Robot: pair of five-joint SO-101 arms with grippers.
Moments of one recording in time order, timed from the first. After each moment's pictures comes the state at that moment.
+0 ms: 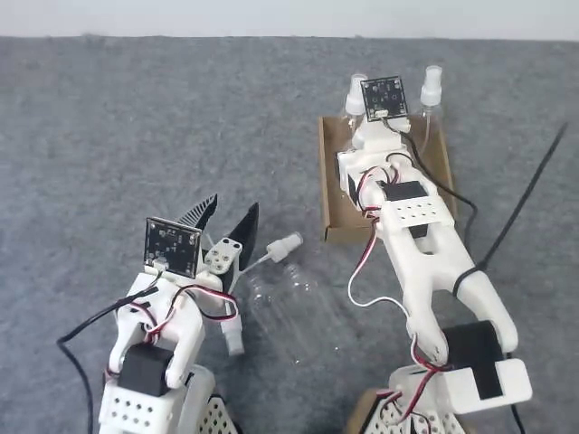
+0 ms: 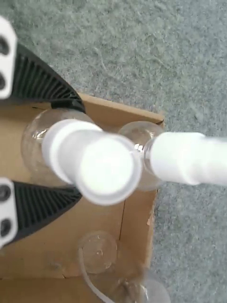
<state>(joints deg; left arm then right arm) 7.8 -95.9 83.1 44.9 2.6 -14.5 -3.6 32.4 22.9 -1.8</state>
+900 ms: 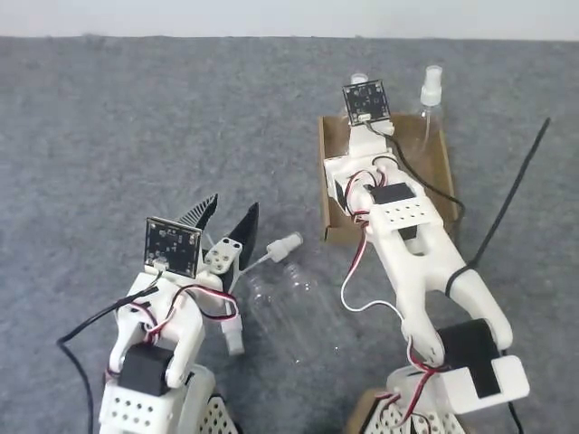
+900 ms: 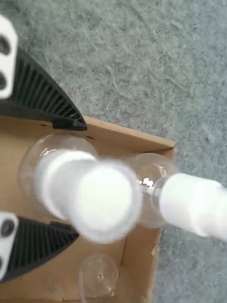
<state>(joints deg) 7.8 -95.9 83.1 44.9 2.6 -17.8 -3.6 32.4 23.5 -1.9</state>
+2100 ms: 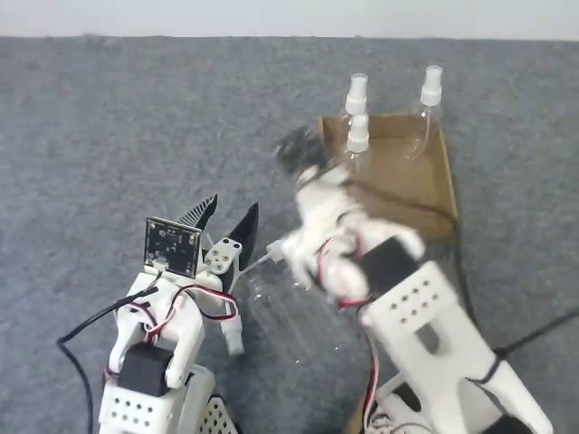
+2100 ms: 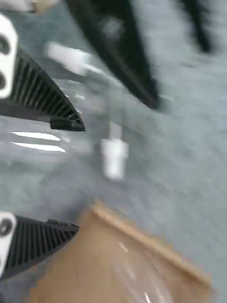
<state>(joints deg) 7.8 -95.9 83.1 44.9 2.6 -41.4 -36.9 35.1 69.0 -1.9</state>
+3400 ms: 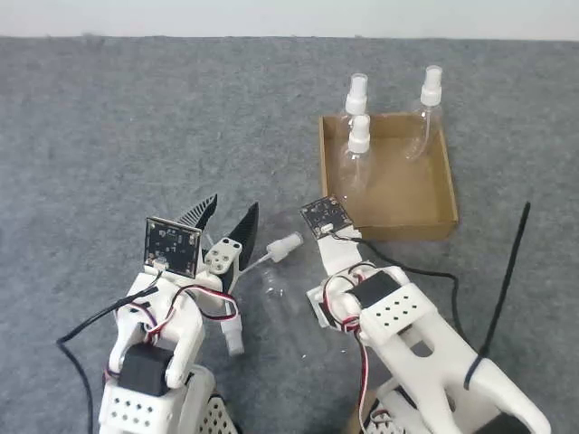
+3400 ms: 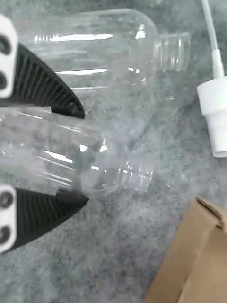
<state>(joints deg) 7.8 -95.9 83.1 44.9 2.6 -35.8 -35.0 65.5 51.1 -7.4</state>
